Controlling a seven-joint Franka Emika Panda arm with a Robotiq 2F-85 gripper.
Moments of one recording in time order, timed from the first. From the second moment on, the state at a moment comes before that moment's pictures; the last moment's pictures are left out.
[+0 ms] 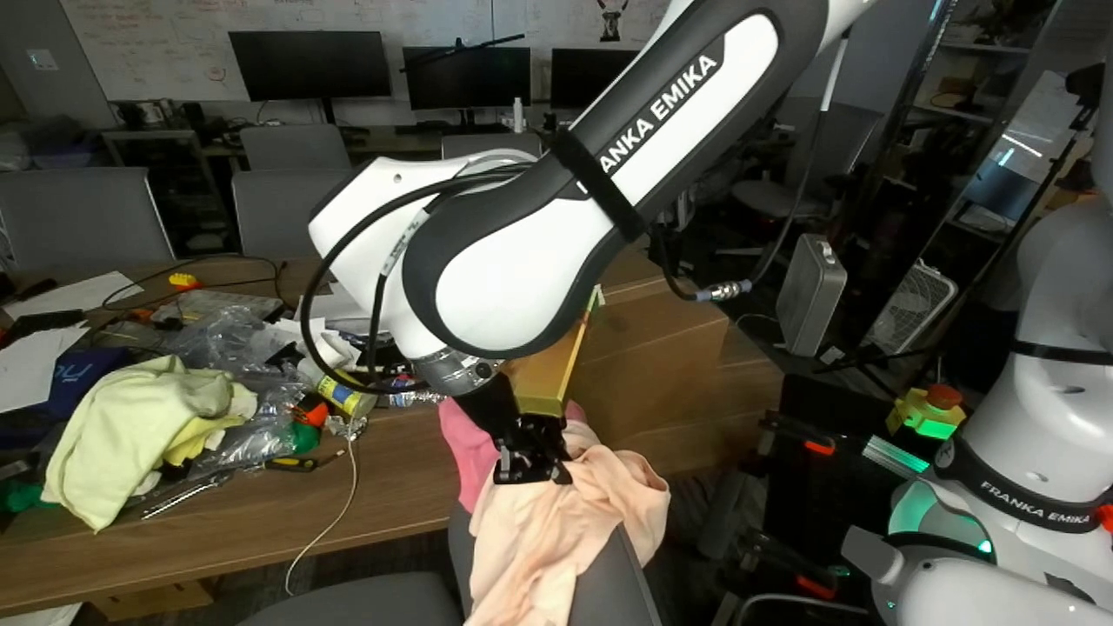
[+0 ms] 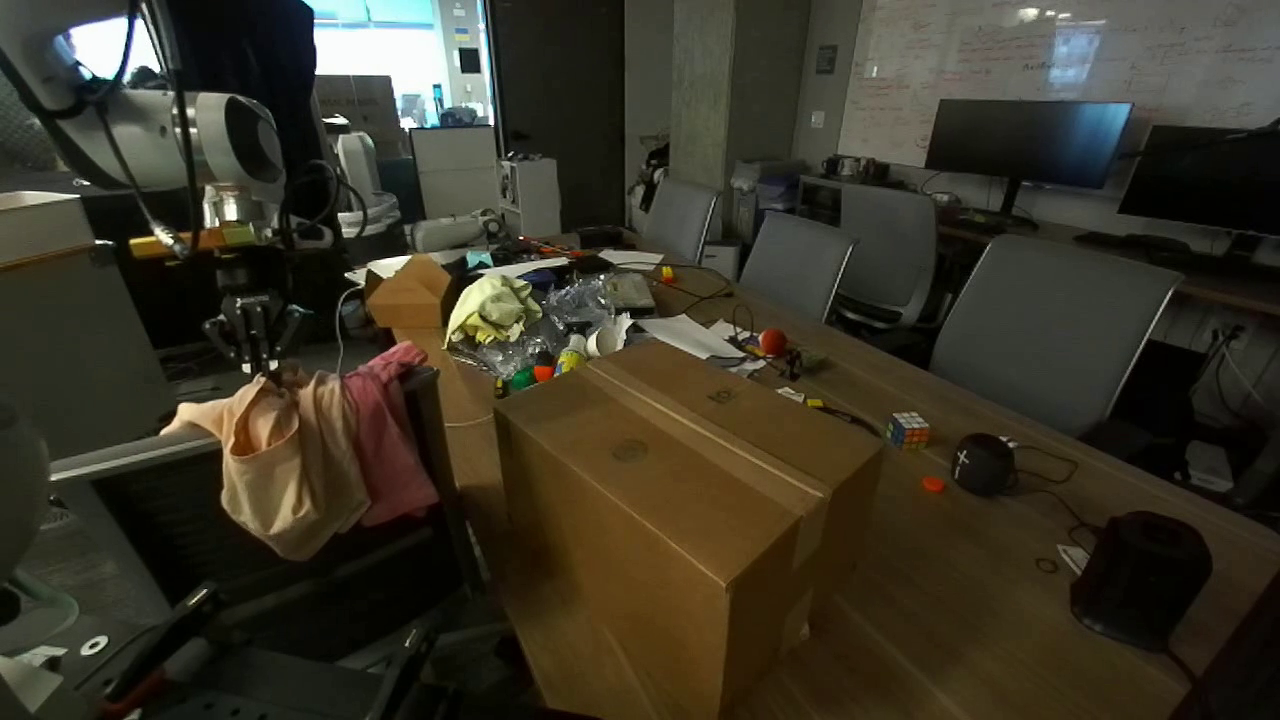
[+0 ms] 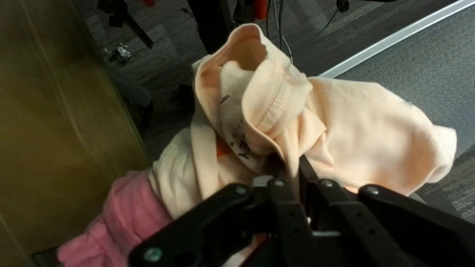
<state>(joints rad) 0.31 0.42 0.20 -1.92 -0.10 1.84 0.35</state>
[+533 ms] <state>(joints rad) 0.35 0.33 0.20 -1.91 -0.16 1.81 0.44</state>
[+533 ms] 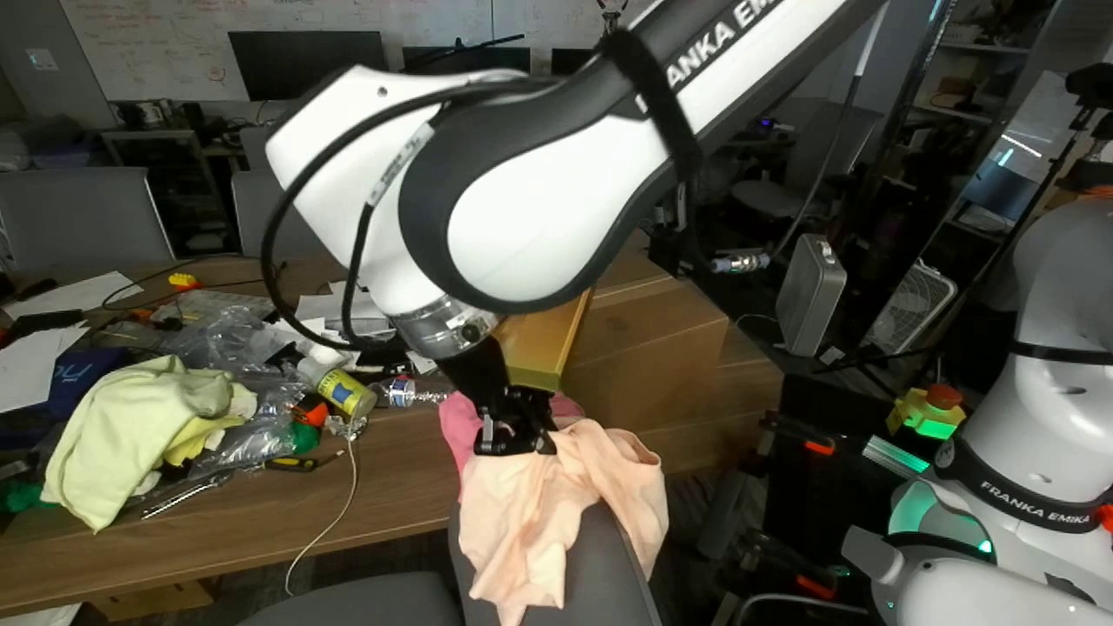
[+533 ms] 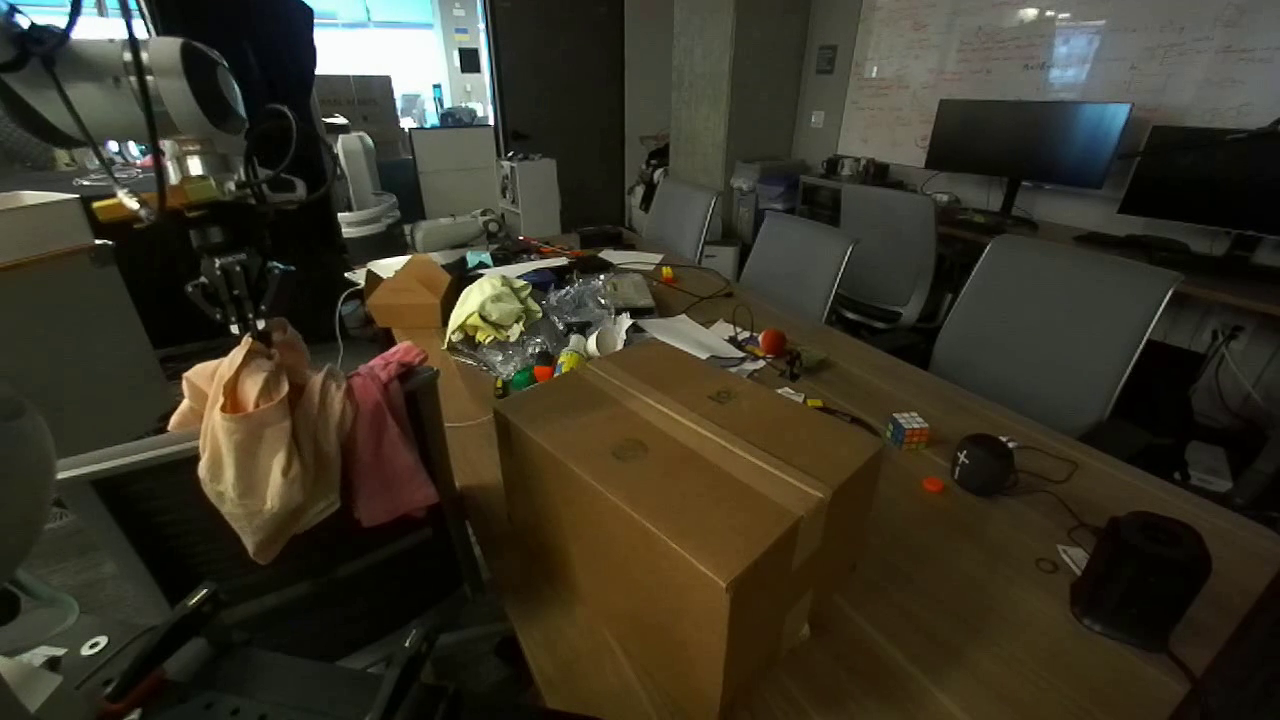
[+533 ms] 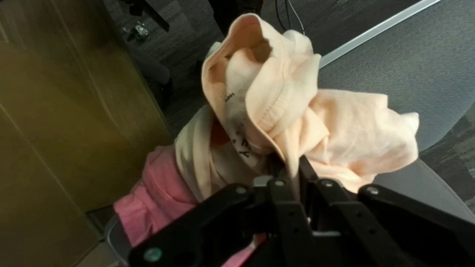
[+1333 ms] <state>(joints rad) 0.37 0.06 0.26 -1.76 -0.19 1.58 0.50</state>
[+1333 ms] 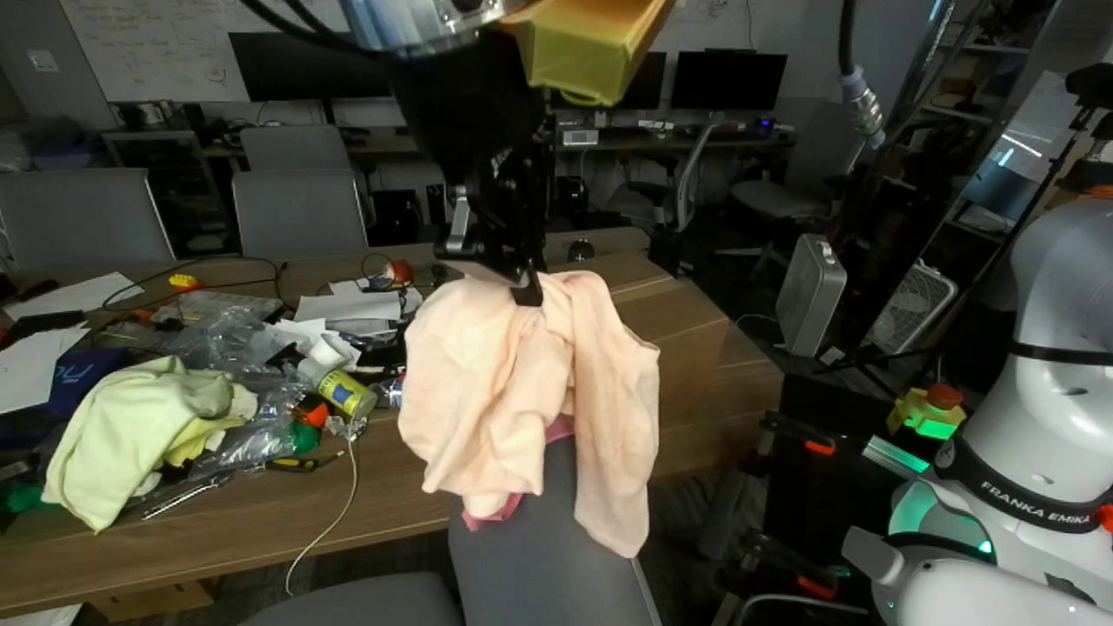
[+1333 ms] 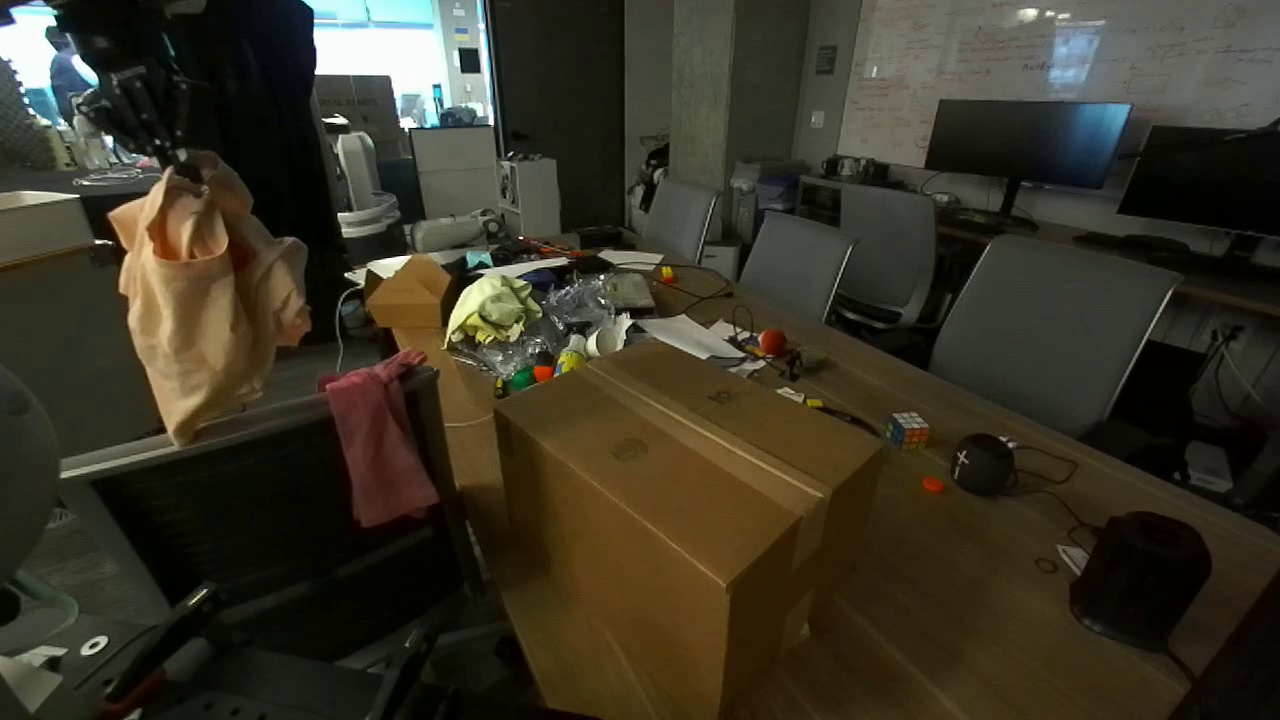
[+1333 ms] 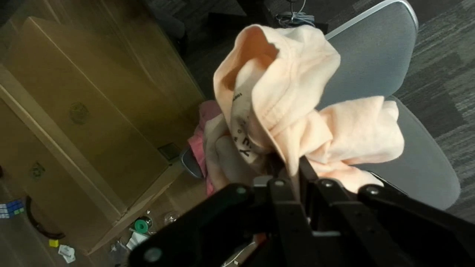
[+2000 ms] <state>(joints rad) 0.20 -0.02 0.15 -1.72 -0.07 1.56 0.51</state>
